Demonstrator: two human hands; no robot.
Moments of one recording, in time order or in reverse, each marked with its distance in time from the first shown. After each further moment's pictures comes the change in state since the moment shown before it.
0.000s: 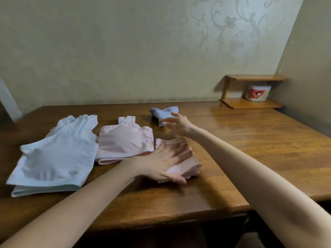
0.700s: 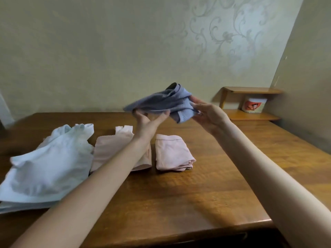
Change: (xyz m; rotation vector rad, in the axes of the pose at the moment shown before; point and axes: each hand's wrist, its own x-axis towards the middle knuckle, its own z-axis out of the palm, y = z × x) left_hand 0.030 -0.029 -0.066 -1.397 1.114 -0.504; right_hand -0.028 -0.008 -0.086 1.311 0.196 -0.012
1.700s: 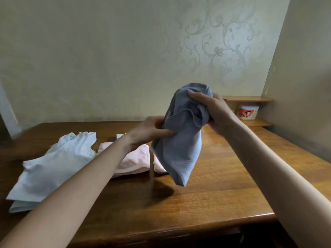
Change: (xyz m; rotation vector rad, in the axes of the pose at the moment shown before) left_hand -0.031 0.054 -0.016 0.373 -0.658 0.165; right_hand -0.077 -0.059 0.036 -0.370 -0.038 -0.293
